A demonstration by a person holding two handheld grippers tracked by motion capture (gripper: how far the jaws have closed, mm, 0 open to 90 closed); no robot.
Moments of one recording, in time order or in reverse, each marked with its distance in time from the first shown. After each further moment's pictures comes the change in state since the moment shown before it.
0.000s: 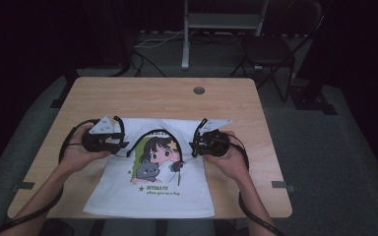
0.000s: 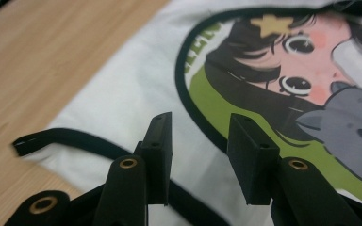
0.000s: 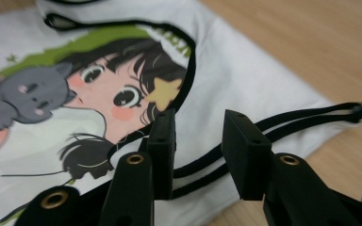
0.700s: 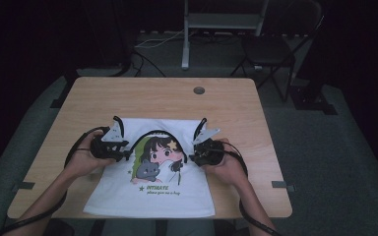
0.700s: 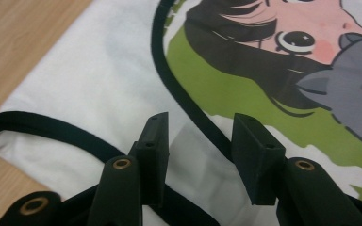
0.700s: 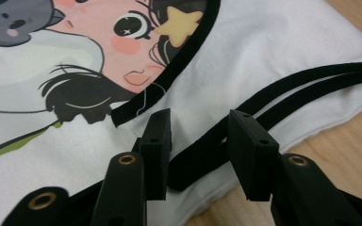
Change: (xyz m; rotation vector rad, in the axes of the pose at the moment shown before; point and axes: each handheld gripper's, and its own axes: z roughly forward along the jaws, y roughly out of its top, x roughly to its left) left arm -0.003 -0.010 0.010 0.057 -0.004 0.012; right arm 0.009 -0.017 0.016 0.152 -0.022 -0.098
